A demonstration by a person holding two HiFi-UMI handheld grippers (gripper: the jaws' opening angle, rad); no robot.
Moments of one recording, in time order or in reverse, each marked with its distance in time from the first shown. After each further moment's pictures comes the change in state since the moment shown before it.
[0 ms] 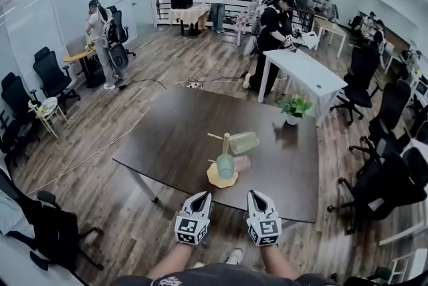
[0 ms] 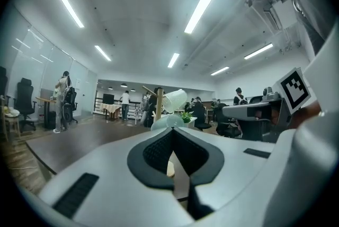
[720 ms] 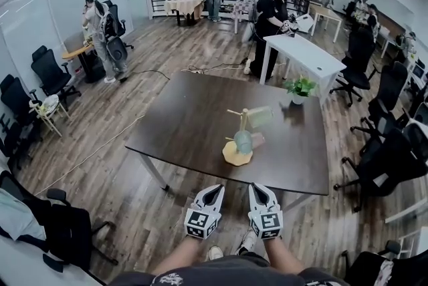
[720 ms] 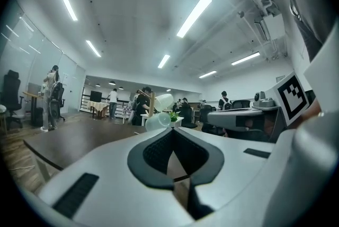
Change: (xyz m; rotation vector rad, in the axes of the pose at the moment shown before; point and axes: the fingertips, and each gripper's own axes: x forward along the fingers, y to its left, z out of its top) left arm -0.084 -0.006 -0.001 -0.009 0.000 -0.147; right arm -0.032 0.109 -0.008 -0.023 0.018 -0.020
